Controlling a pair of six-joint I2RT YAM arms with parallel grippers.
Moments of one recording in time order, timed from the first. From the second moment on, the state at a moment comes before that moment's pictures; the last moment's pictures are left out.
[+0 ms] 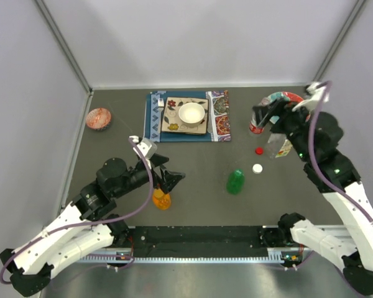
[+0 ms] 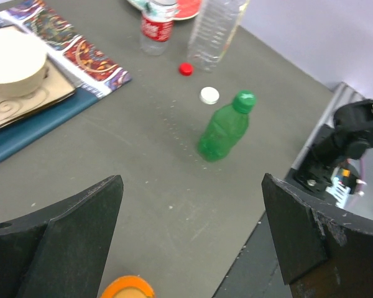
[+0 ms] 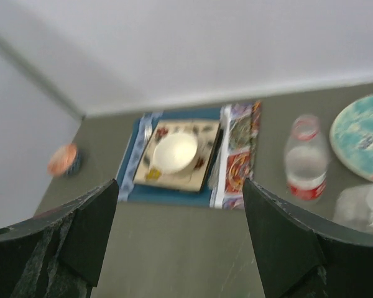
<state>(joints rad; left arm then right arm) -0.82 0.59 0.71 -0.26 0.15 -0.26 0.44 0.88 1.26 -0.41 0.24 0.40</state>
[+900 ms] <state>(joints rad) -0.82 0.68 0.74 -0.32 -0.04 -0.27 0.88 0.91 0.70 -0.44 0.34 0.50</state>
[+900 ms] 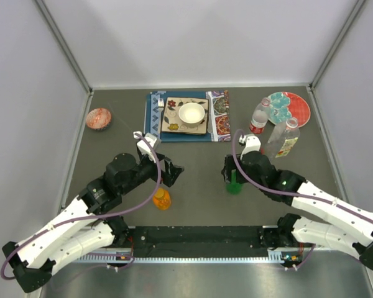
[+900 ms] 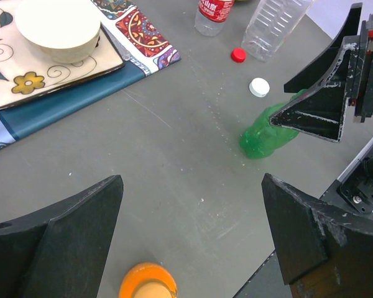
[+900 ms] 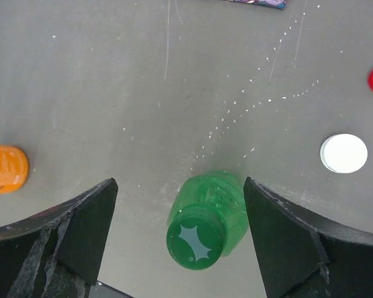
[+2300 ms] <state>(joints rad) -0.53 0.73 0.83 -0.27 0.14 -0.37 0.89 1.14 1.22 -0.49 0.02 0.54</state>
